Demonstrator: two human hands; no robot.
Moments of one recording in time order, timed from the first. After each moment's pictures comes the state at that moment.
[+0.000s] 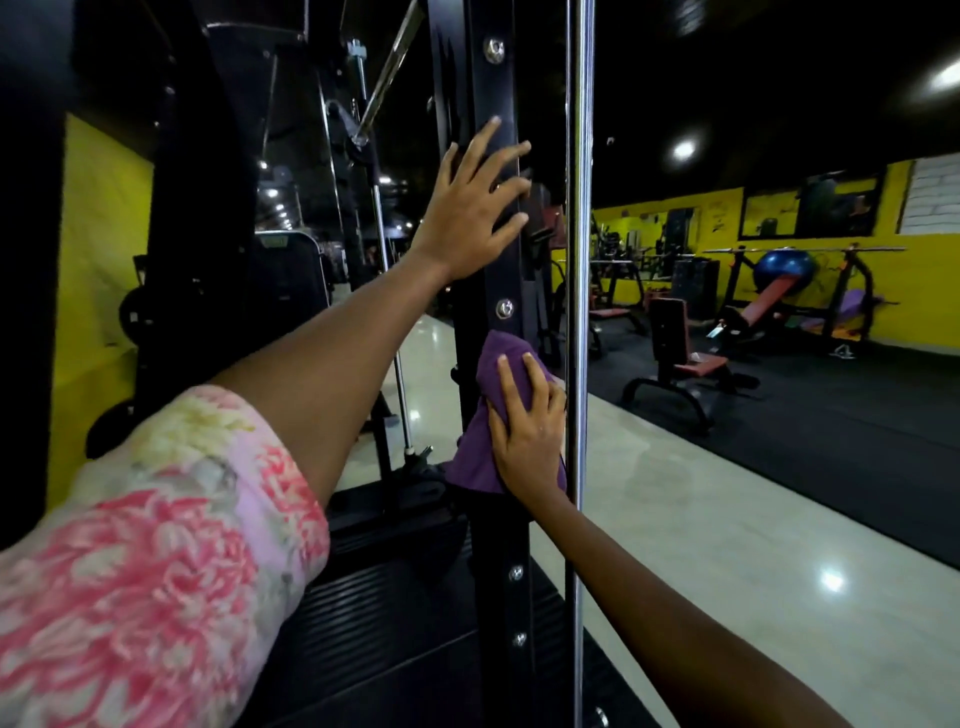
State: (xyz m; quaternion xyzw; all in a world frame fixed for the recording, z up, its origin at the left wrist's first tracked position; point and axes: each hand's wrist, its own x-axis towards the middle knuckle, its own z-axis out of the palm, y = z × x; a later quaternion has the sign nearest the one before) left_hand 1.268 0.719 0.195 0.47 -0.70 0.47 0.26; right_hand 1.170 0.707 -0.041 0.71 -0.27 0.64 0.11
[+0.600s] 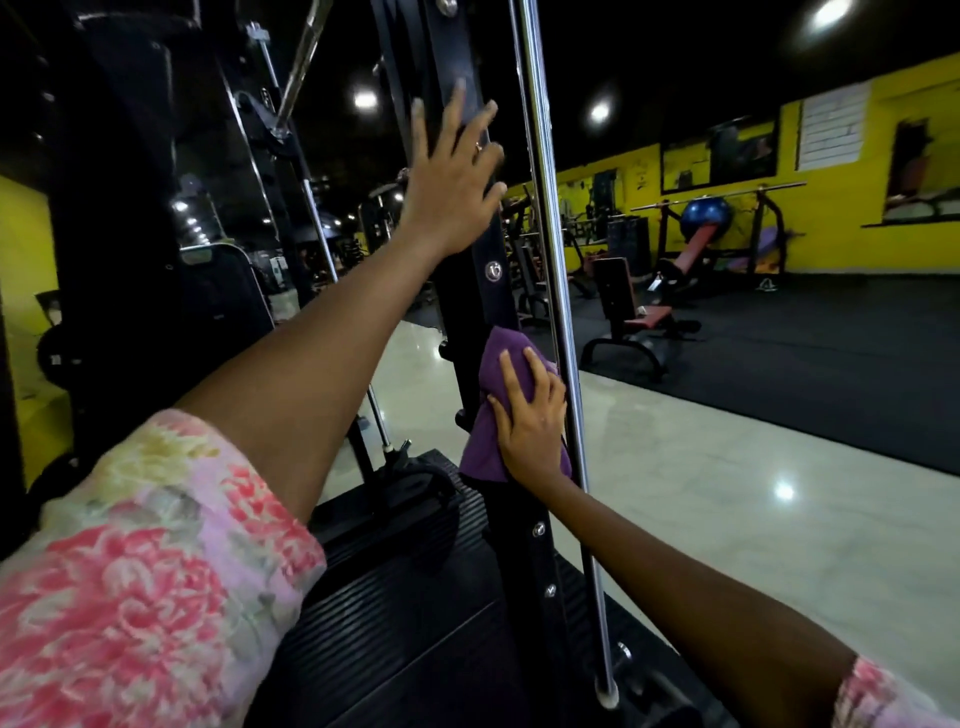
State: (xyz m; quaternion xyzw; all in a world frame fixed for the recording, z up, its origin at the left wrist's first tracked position) left_hand 1.257 0.734 0.190 0.53 -0.68 0.49 0.16; right_hand 1.188 0.719 -0.081 0.66 -0.36 0.65 0.12
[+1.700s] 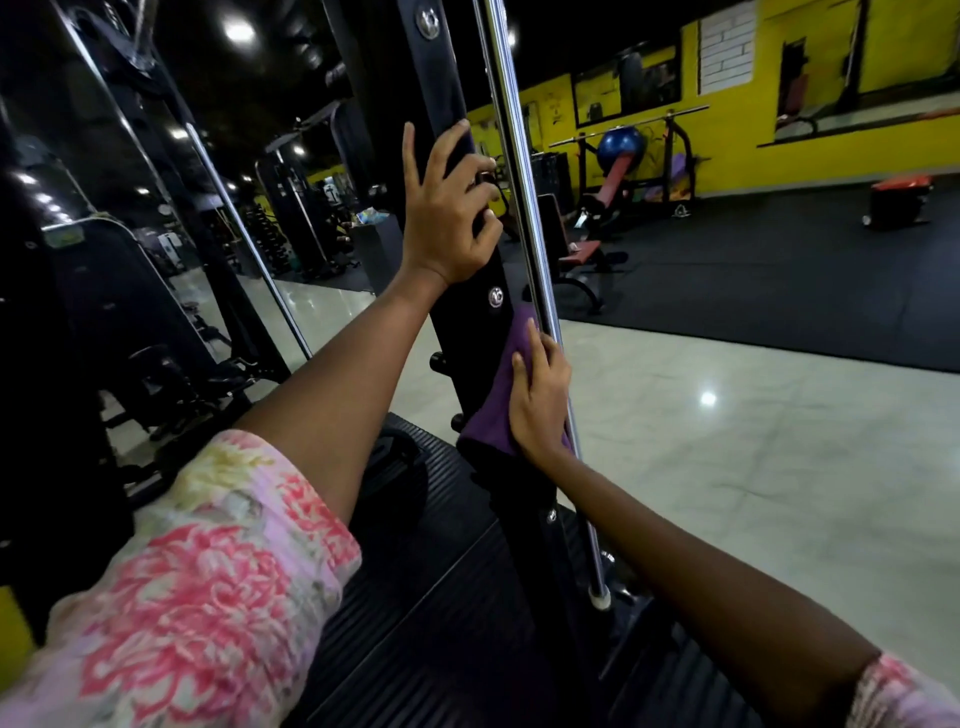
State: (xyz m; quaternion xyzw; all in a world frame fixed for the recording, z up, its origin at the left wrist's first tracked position) left_hand 1.277 0.697 0.077 0.26 -0.74 0.47 0.41; right_hand 1.195 0.745 -0.118 0.56 -0.46 0.68 -0.13
